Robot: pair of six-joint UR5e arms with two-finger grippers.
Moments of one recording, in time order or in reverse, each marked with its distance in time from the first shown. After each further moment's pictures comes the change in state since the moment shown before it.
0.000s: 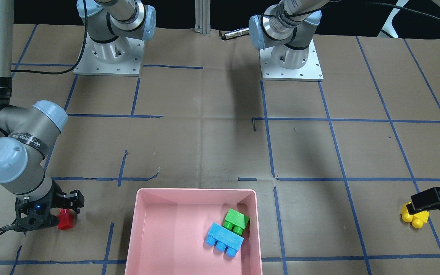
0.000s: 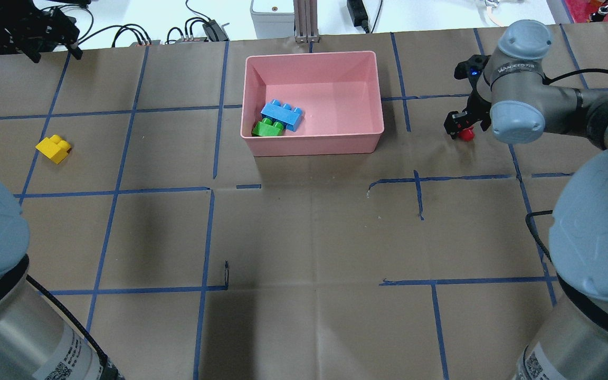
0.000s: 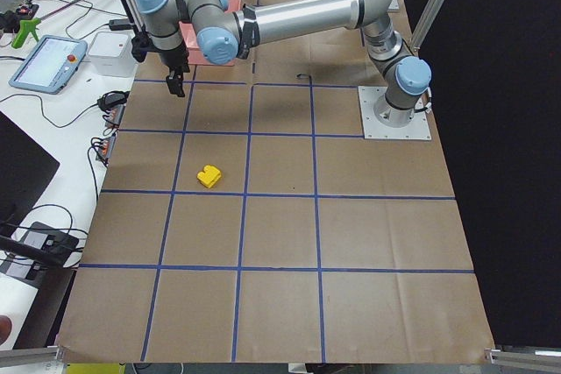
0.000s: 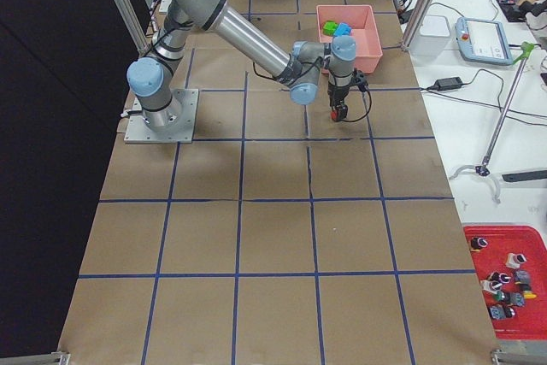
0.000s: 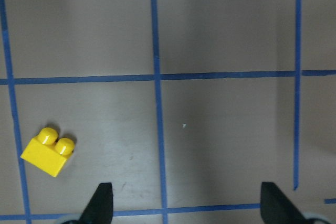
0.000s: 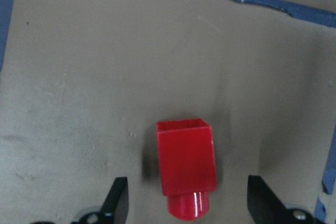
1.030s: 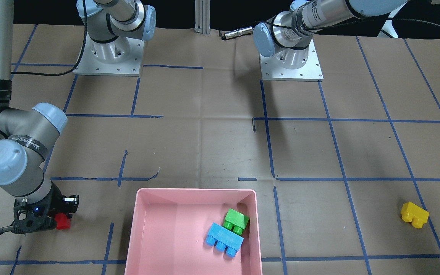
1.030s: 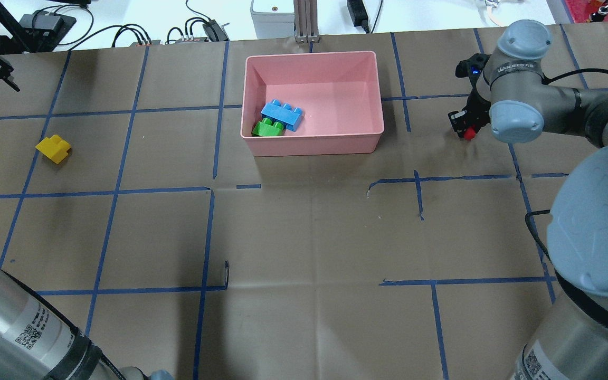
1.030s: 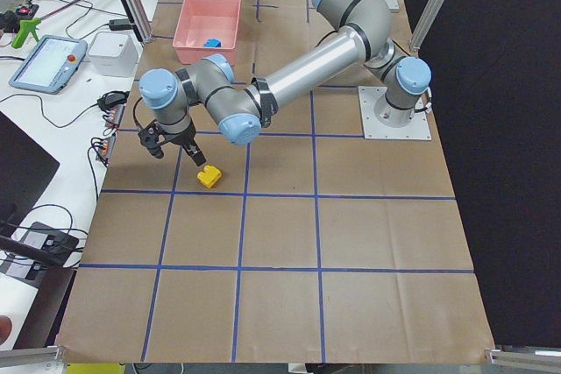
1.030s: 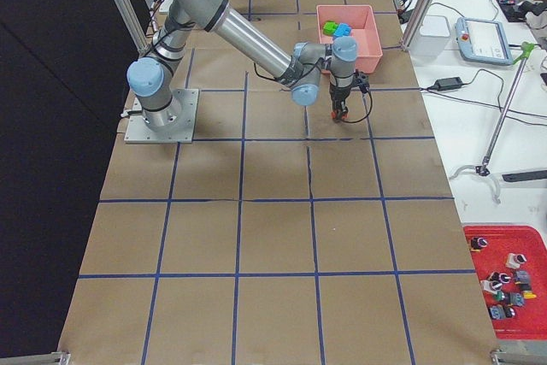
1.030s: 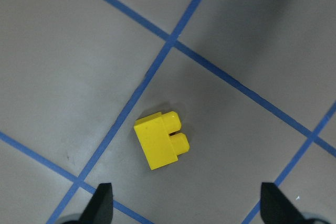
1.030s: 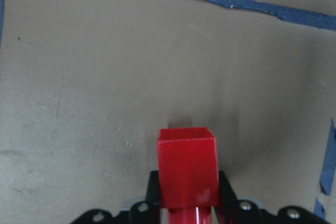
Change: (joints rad) left arm 0.208 -0.083 -0.057 0.095 0.007 -0.600; right arm 0.000 -0.008 -0.005 -0.003 0.001 0.046
